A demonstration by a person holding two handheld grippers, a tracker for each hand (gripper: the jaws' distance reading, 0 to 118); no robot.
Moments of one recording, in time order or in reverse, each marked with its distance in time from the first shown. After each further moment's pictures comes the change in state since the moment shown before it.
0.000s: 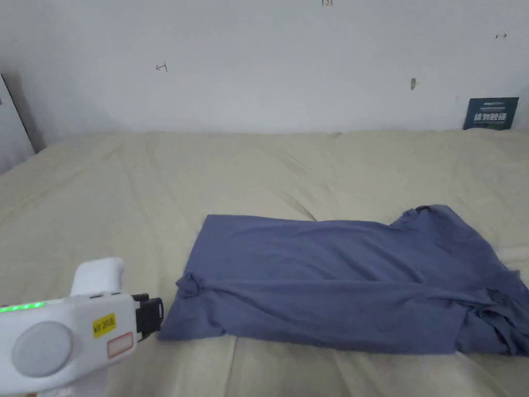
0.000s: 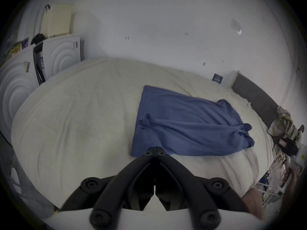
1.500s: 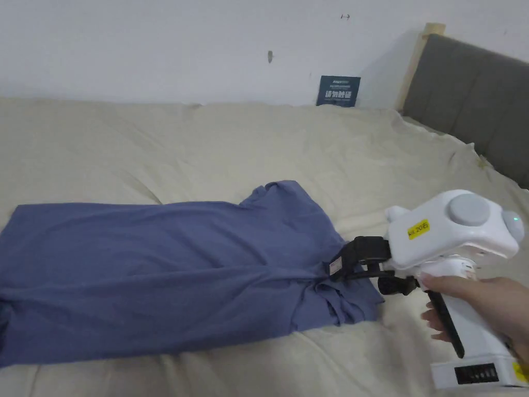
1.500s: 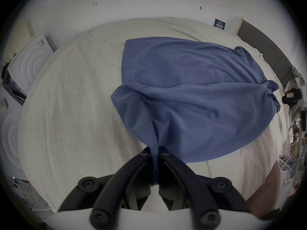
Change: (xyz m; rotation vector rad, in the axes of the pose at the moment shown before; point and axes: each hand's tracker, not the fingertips) left arm 0.021 0.013 -0.113 -0.372 0.068 -0.258; right arm 0.148 0.075 -0.176 -0.657 -0.140 -0.299
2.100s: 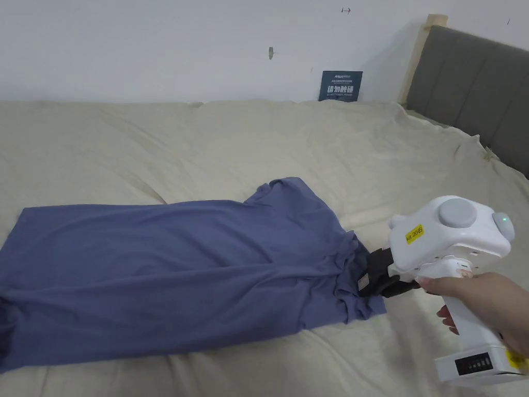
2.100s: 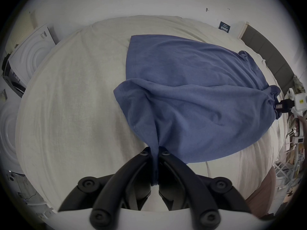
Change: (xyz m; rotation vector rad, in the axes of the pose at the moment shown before) left arm -0.007 0.001 0.005 -0.024 -0.019 0.056; right arm 0.017 -0.016 -0.006 -0.001 -0.062 -0.004
